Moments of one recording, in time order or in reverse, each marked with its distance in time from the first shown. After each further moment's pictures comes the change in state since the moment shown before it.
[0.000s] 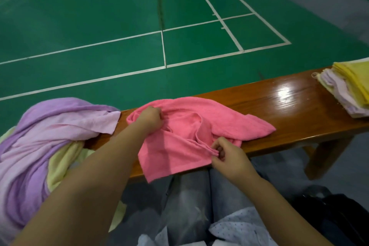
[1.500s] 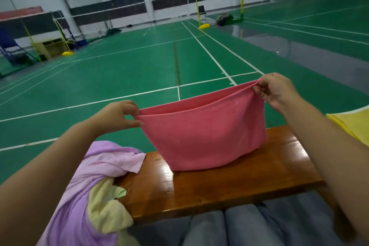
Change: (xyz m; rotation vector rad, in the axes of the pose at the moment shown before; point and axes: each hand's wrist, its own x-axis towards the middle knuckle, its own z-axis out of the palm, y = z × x) left_hand -0.107 -0.063 -0.212 -0.059 0.324 0.337; right_hand 0.101 -0.150 -0.201 0.888 0.459 0.043
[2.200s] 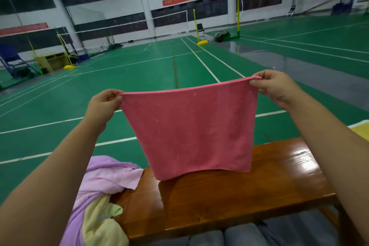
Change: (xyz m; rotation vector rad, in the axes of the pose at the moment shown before) left_hand 0.029 0.000 -0.023 -0.872 0.617 -0.272; right_hand 0.003 -0.044 -0.008 -0.352 -0.287 -0.319
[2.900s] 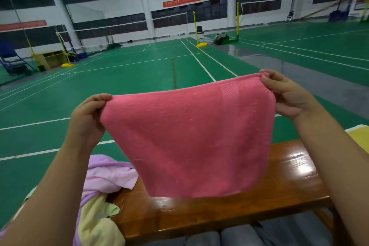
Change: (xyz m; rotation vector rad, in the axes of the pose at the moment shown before) left_hand -0.044 0.016 -0.019 -0.565 -0.016 -0.139; right_hand -0.032 -0.016 -0.012 0.656 -0.258 0.075
